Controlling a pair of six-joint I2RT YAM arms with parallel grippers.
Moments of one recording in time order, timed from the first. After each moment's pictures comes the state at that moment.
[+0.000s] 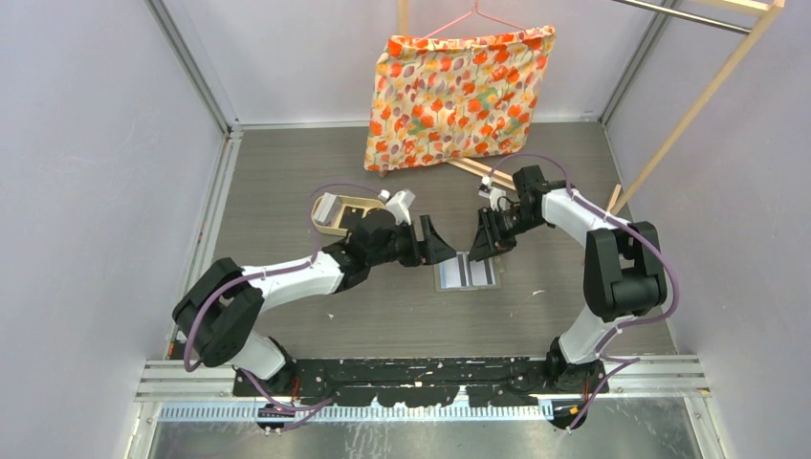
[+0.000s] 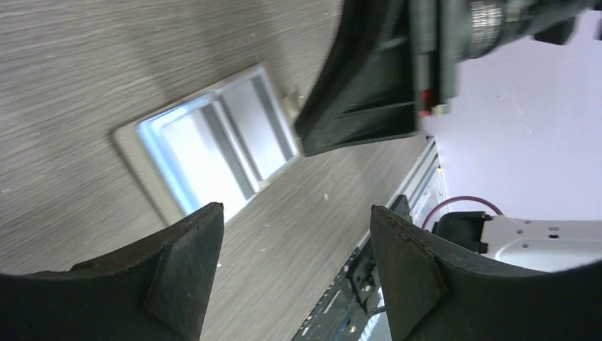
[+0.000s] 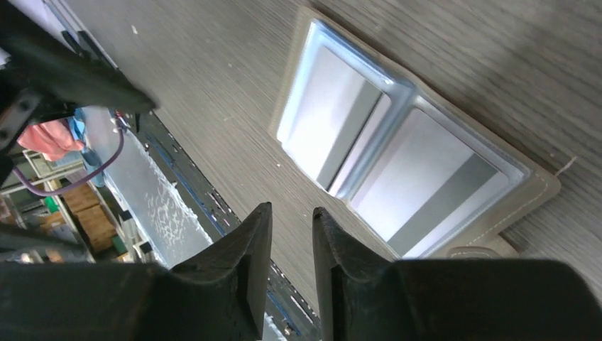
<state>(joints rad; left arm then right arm) -0.79 1.49 0.74 0.36 0.23 -0.86 0.17 1.66 1.08 -0.75 -0.81 -0.06</state>
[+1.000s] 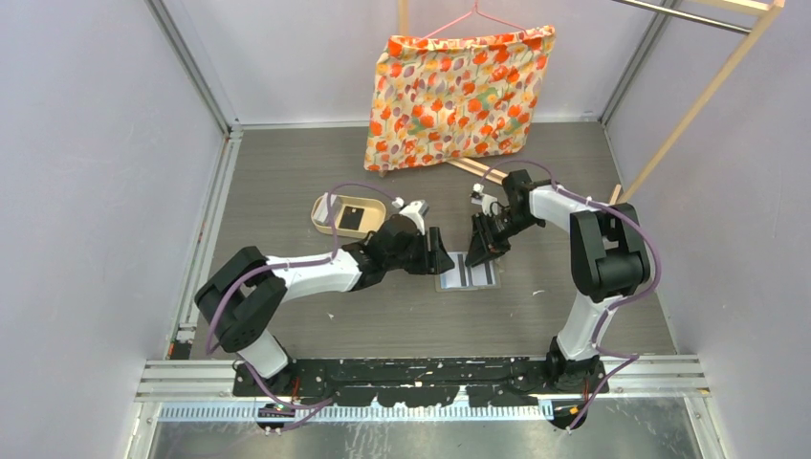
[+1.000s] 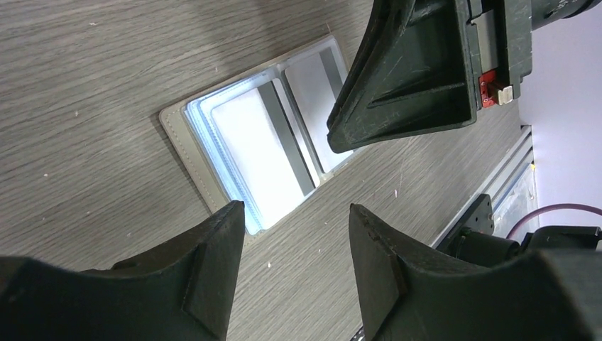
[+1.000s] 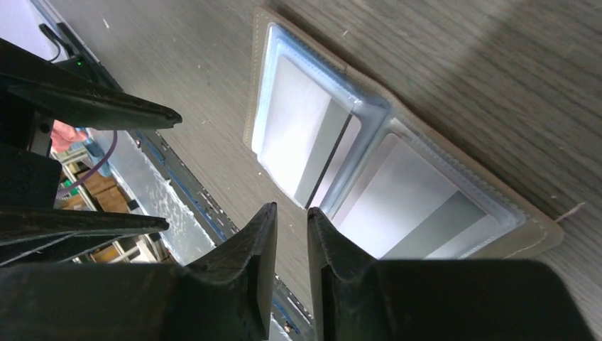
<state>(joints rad) -0.88 1.60 0.85 0.19 0.09 -0.76 0.19 1.82 1.13 -0.78 -0.78 -0.08</state>
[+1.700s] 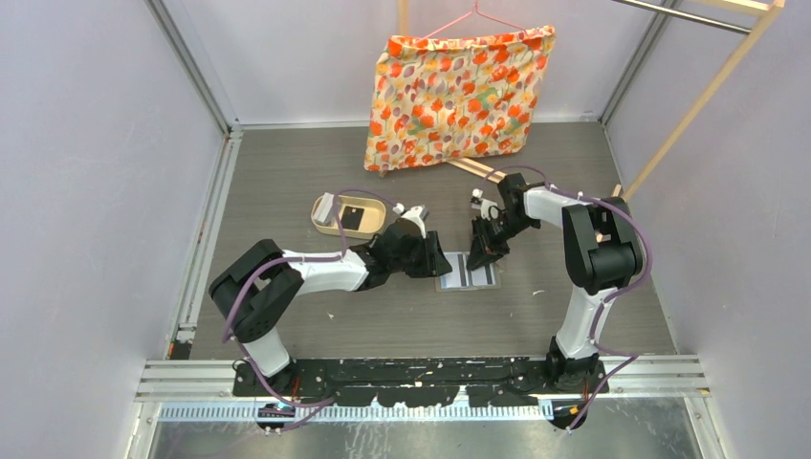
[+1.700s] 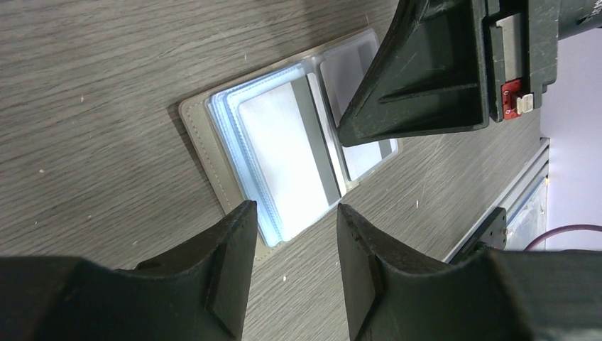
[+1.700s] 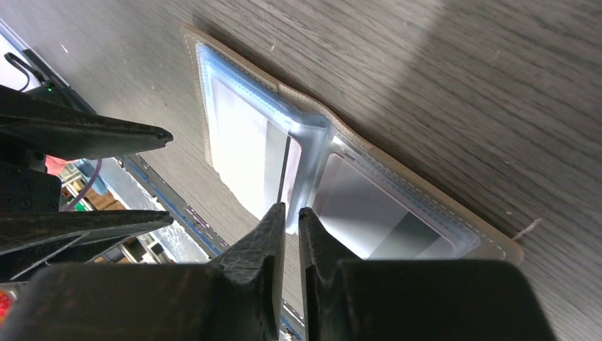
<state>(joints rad) -0.88 1.70 0.85 0.23 0.08 -0.82 0.21 1.89 1.13 -0.74 -0.70 0.00</state>
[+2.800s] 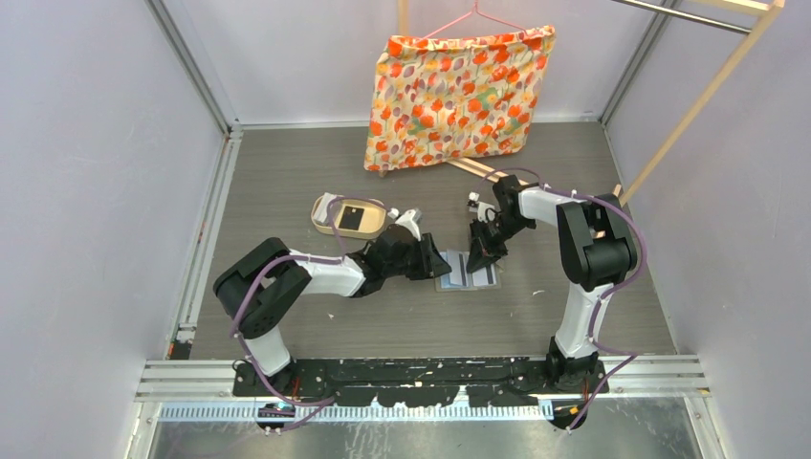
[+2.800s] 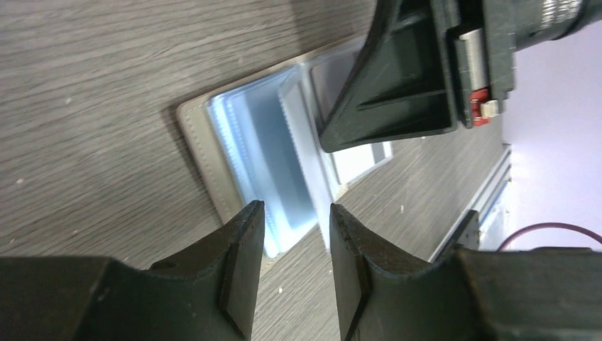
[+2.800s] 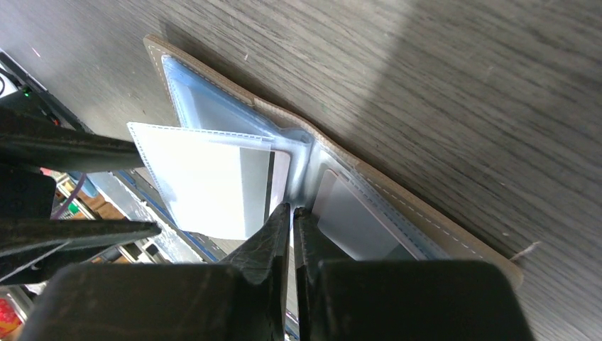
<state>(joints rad) -0.86 1.73 0.76 0.43 0.11 -0.87 0.23 1.93 1.14 -0.74 -0.65 0.02</state>
